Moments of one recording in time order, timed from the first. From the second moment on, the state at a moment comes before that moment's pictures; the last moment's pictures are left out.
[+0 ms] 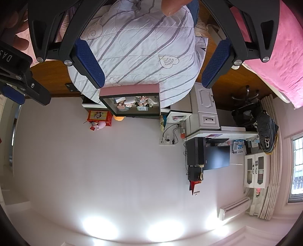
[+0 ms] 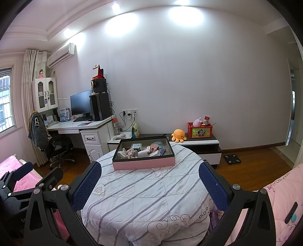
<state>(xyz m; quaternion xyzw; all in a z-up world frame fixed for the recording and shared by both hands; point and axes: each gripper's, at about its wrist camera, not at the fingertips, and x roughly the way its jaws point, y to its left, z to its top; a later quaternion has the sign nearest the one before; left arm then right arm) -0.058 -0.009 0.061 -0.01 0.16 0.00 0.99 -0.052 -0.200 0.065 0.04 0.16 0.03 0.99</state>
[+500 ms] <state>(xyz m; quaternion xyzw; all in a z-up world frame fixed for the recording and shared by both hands) -0.055 -0.015 0.059 -0.02 0.16 0.00 0.99 -0.046 -0.201 0.064 0.04 0.16 0.03 0.99</state>
